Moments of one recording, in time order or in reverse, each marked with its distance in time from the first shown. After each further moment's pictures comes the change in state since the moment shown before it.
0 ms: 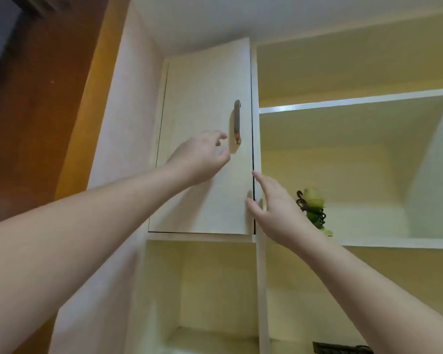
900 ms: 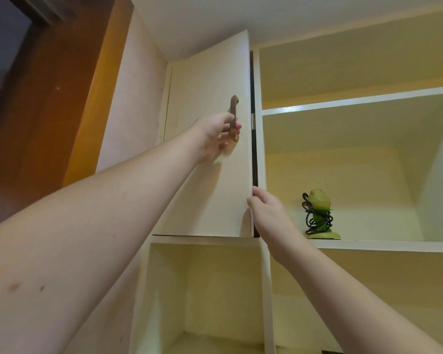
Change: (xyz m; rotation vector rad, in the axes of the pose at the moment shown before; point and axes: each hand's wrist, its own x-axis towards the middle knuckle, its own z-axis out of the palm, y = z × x) left_hand 0.053 0.021 -0.008 -1.126 -0.093 -0.503; right_hand 0.003 -0.019 0.023 0.770 0.013 0.350
